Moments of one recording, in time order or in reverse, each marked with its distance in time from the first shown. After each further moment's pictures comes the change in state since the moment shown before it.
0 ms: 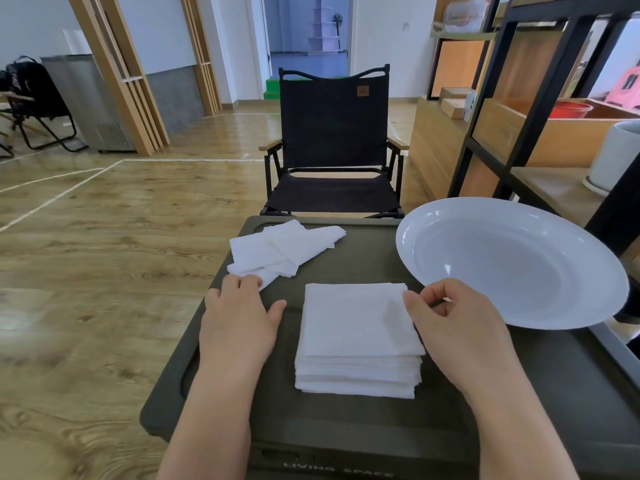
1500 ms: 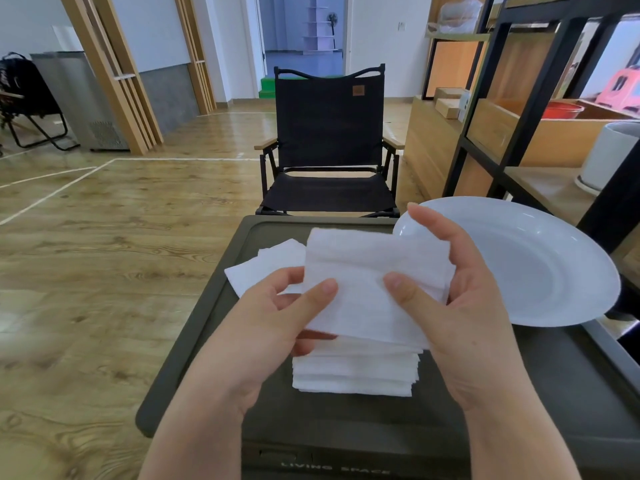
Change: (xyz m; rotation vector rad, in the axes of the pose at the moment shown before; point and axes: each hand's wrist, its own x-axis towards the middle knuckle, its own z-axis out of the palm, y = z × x) left_hand -0.041 0.033 -0.054 -1.155 -0.541 0.028; right_hand -0.016 -0.027 -0.006 0.686 -0.157 -0.365
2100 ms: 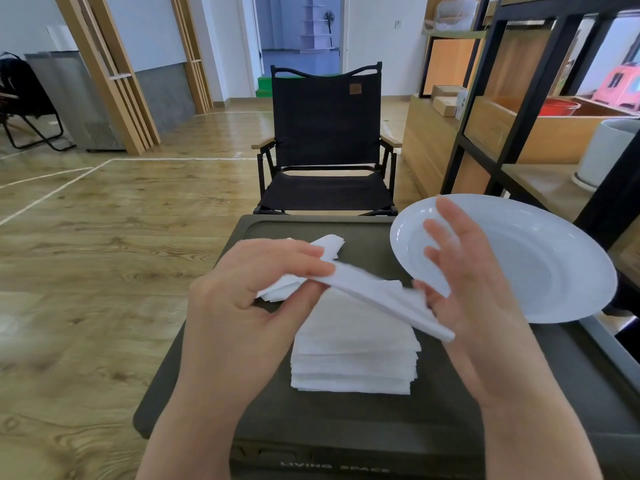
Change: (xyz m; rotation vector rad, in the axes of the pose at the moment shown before) left_hand -0.008 0.004 -0.007 0.544 0.350 0.842; right_hand 0.001 0.003 -0.021 0.022 -0.054 0.055
